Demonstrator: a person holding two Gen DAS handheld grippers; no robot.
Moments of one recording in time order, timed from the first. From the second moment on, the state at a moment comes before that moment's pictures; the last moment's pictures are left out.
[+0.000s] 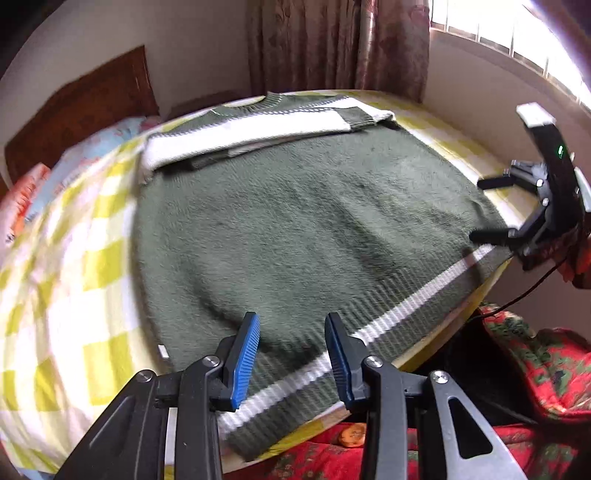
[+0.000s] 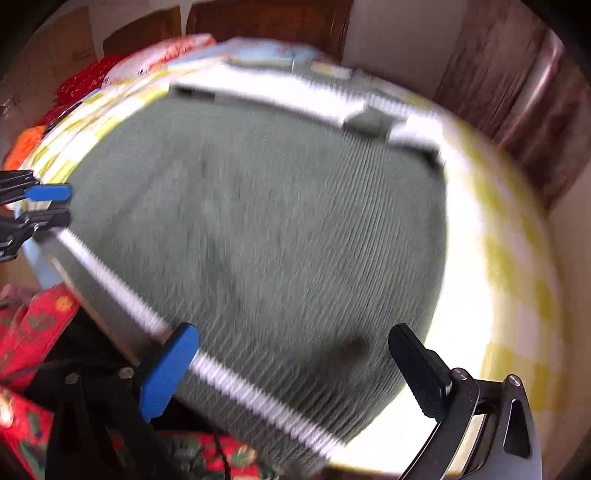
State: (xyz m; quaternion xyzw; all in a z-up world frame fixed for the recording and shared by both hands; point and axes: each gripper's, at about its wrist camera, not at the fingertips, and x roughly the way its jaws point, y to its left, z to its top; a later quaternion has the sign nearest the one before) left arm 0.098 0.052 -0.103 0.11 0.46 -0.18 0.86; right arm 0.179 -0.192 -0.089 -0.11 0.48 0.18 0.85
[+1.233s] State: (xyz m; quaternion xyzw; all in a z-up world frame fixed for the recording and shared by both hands) left arm 0.074 0.125 -0.105 0.07 0.47 -0.08 0.88; right arm 0.114 -0.282 -0.095 -0.04 0.51 0.12 0.85
